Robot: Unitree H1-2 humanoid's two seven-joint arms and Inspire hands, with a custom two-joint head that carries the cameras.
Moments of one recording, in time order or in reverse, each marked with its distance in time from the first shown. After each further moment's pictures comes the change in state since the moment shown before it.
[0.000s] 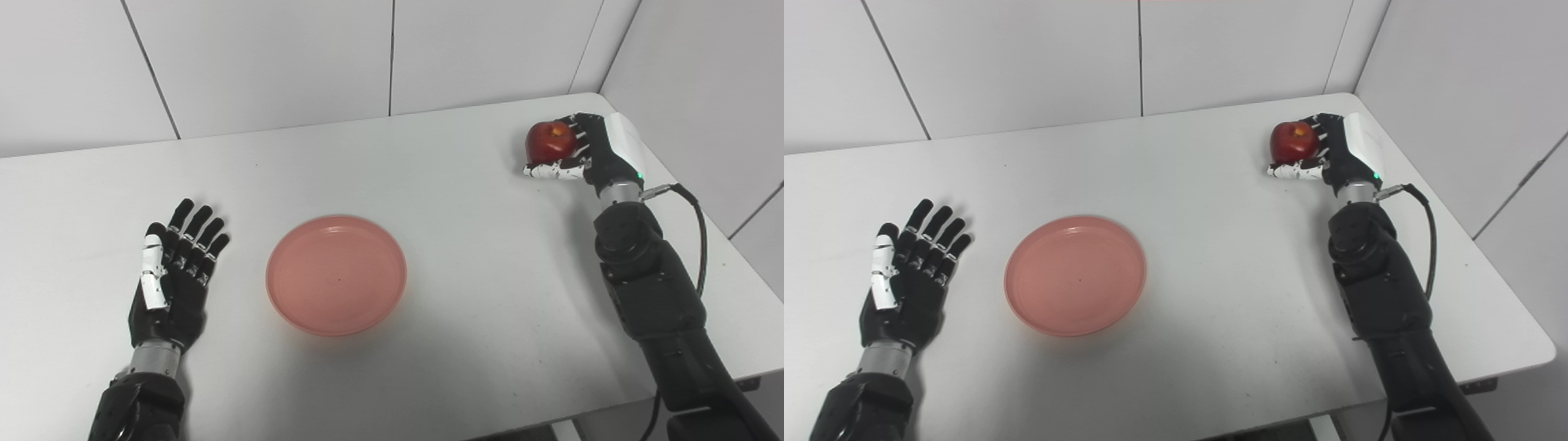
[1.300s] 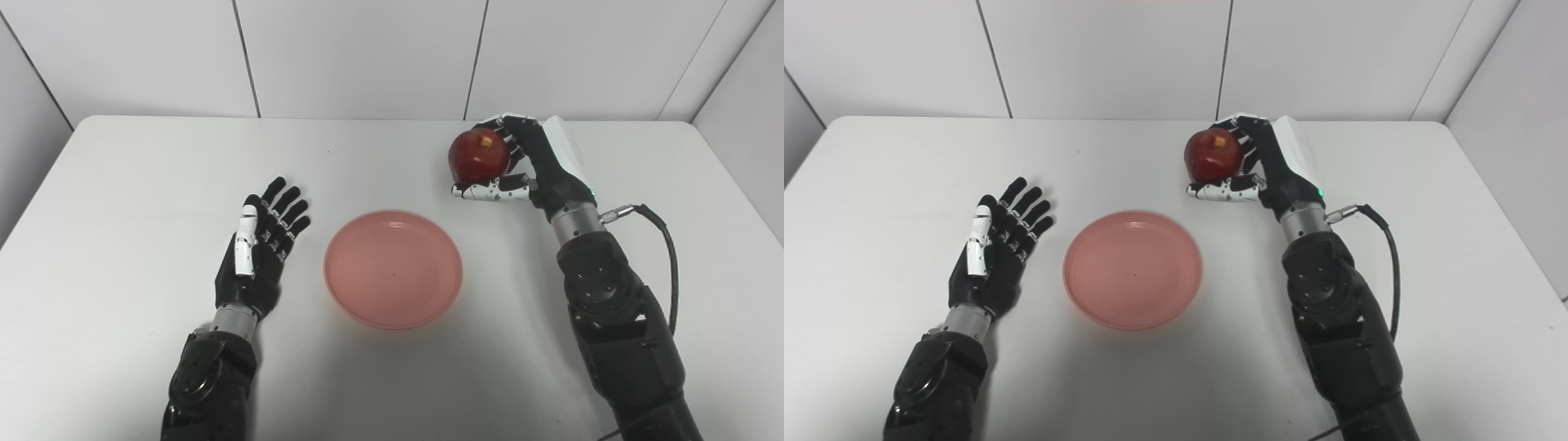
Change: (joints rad) left arm 0.015 -0.058 -0.061 -0.027 0.085 -0.017 0.056; right arm -0.030 0.229 0.254 -0.334 -0.054 0.050 0.215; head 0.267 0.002
